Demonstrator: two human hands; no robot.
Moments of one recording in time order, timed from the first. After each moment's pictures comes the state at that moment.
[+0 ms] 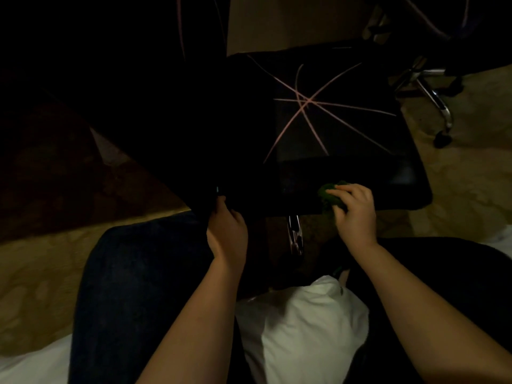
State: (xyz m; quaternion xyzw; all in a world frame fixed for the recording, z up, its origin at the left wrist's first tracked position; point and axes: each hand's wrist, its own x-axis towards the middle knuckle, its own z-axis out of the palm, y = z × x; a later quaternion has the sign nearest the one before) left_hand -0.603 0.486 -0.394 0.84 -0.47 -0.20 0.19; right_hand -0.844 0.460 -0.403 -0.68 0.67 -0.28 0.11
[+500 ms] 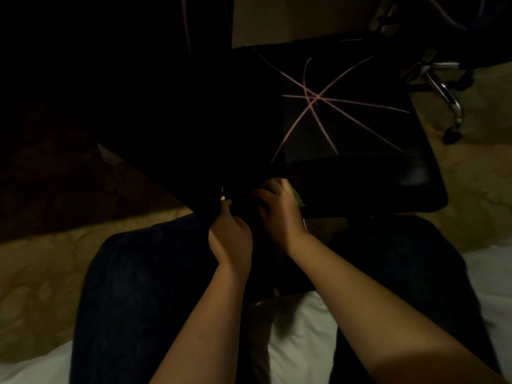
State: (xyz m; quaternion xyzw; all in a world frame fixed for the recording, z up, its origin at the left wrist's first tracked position) left_hand -0.597 0.483 -0.401 0.85 -0.43 -0.20 0.22; right_hand -0.701 0.438 -0.398 -0.77 0.54 -0.28 0.22
